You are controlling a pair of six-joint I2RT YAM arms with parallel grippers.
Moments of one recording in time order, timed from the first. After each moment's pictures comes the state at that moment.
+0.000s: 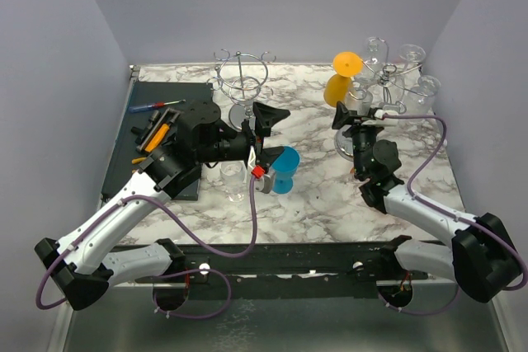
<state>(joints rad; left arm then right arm) -0.77 1.07 1.20 -0.34 0.61 1.28 0.53 1.15 0.51 0.91 0.54 0.05</state>
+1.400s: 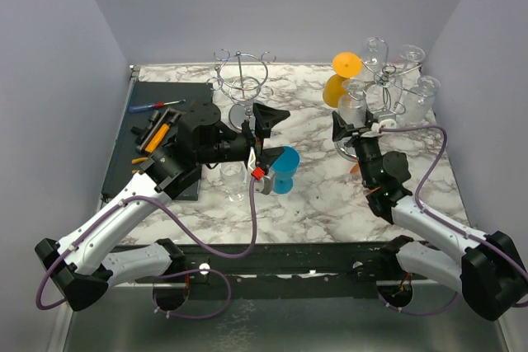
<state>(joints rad) -0.77 1.07 1.18 -0.32 0.61 1.29 0.52 1.03 0.42 0.93 0.30 -0.09</state>
